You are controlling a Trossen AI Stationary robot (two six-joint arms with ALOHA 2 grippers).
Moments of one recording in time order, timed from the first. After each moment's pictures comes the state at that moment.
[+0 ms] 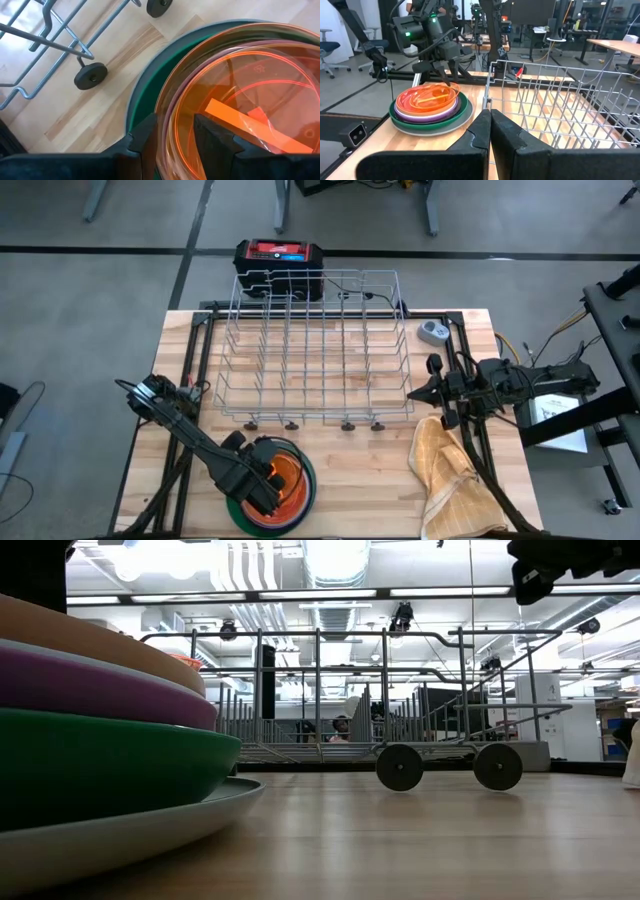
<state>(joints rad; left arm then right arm) -0.69 1.85 1.51 -1.34 -0.32 -1.49 0.15 0.38 0.38 -0.10 0.00 -0.03</state>
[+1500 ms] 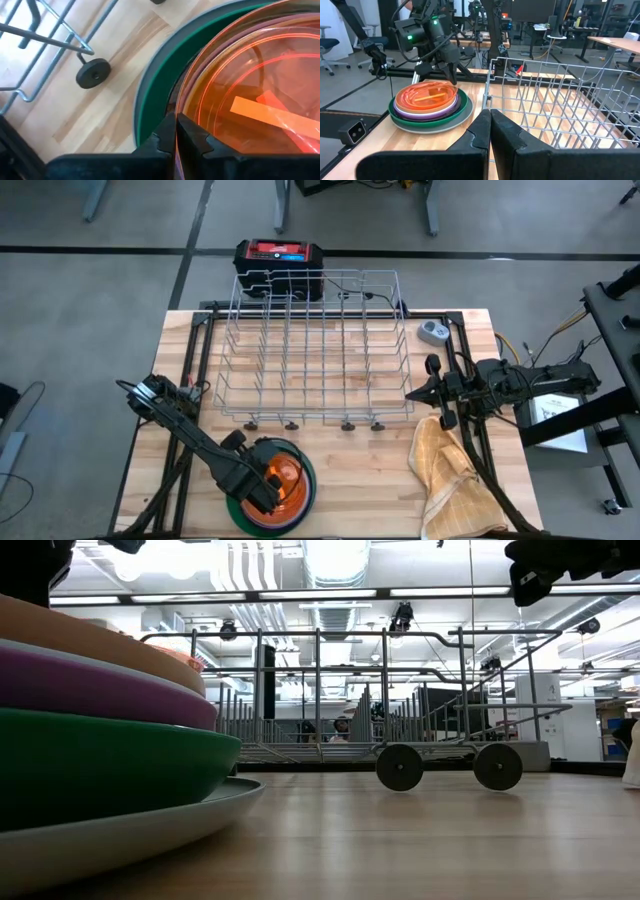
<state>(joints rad) -0.69 1.85 1.45 -1.32 -0.29 -1.43 0.15 0.39 0.38 -0.09 0.00 -0.04</state>
